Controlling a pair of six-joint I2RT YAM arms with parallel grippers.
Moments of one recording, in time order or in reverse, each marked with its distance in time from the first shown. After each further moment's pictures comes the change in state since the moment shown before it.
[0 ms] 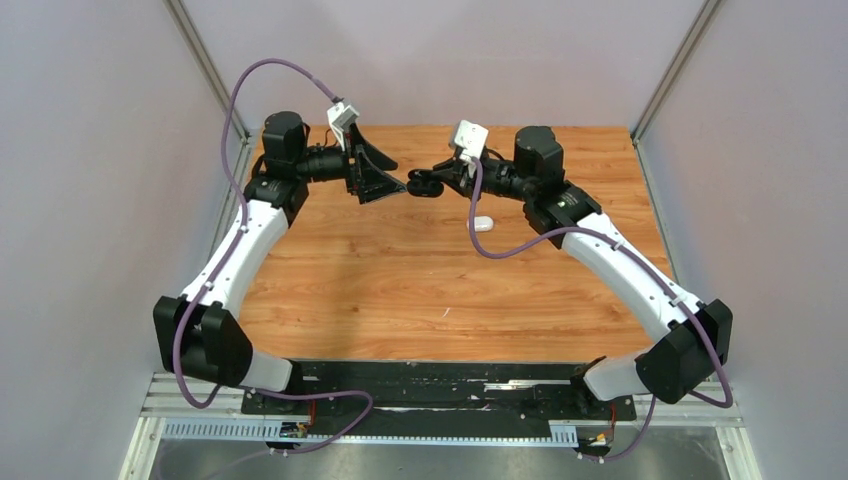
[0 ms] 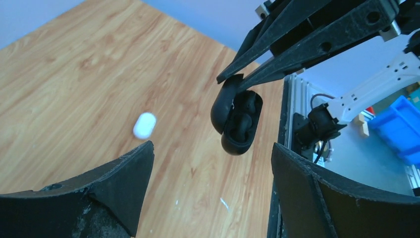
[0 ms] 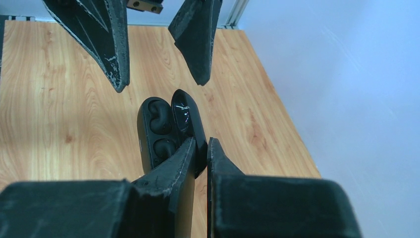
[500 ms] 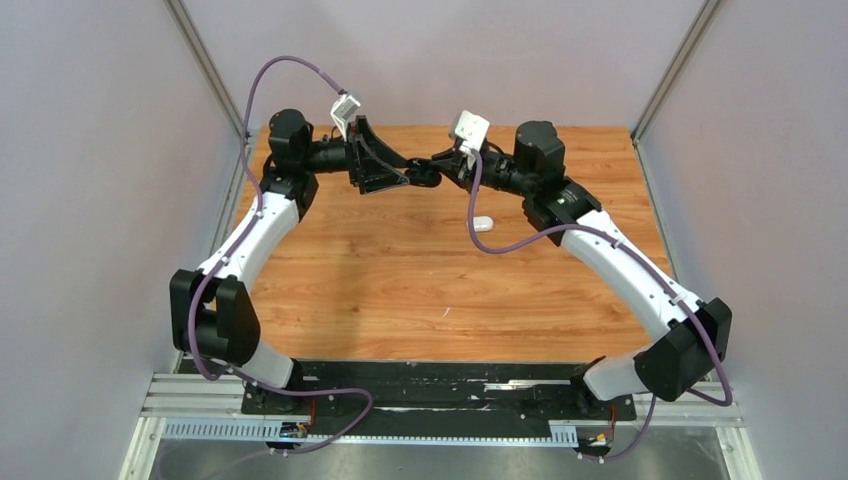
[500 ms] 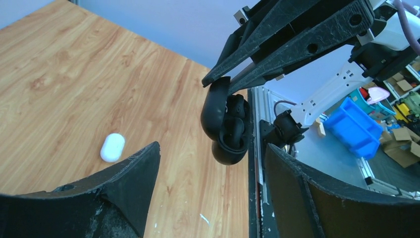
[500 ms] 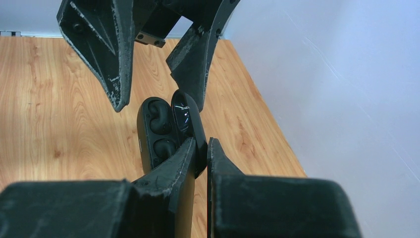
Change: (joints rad) left arm 0.000 0.123 -0.018 0.433 0.171 -0.356; right arm 0.007 0.008 0.040 0.030 0.047 0.019
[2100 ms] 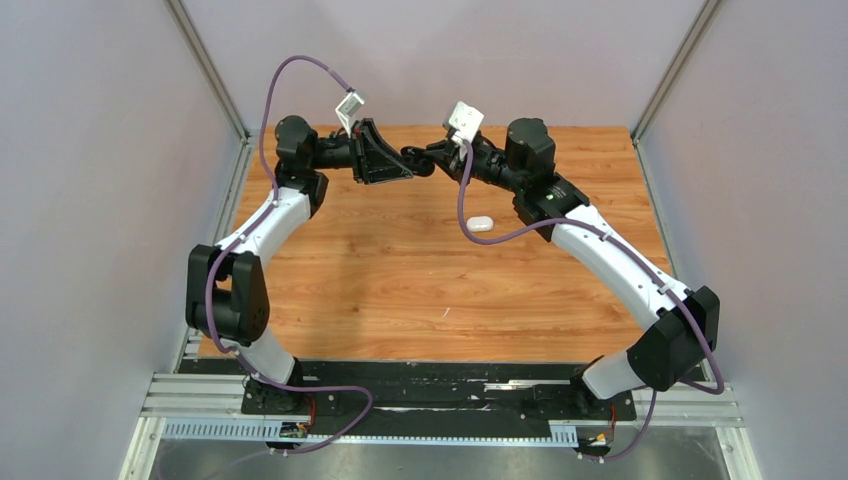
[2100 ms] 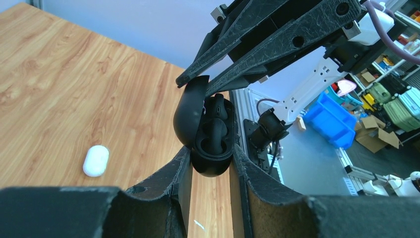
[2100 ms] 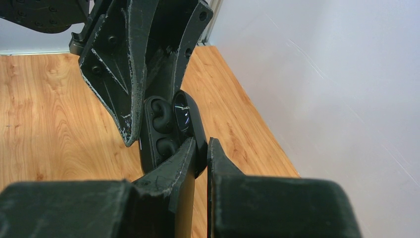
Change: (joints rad) left arm -0.012 0.127 -0.012 0.436 0.083 -0.314; right arm 0.022 0.061 0.029 0.087 0.080 0.054
